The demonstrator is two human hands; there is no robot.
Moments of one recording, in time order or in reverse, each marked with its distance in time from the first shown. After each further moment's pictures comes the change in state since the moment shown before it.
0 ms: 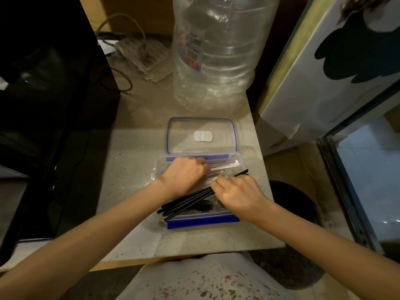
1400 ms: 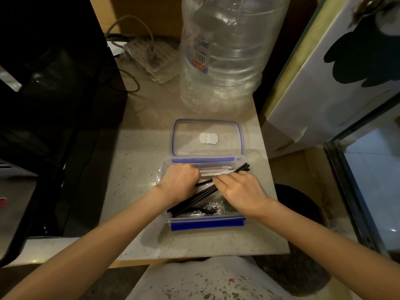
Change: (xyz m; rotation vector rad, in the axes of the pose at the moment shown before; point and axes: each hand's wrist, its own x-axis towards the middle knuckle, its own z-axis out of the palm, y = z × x) left_hand -0.013 -0.002 0.003 -0.030 -0.146 -0.233; right_hand 0.007 0.011 0.018 0.005 -0.042 -0.007
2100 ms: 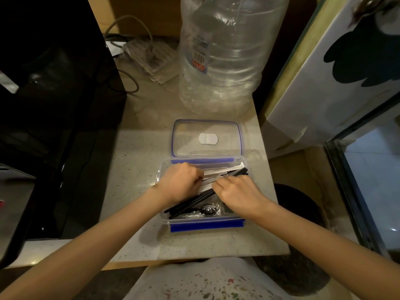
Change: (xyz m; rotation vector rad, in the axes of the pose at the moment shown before) left_hand 0.001 -0.006 0.003 -0.162 0.109 0.098; right_hand 0.006 -0.006 0.000 -0.018 -0.158 0.000
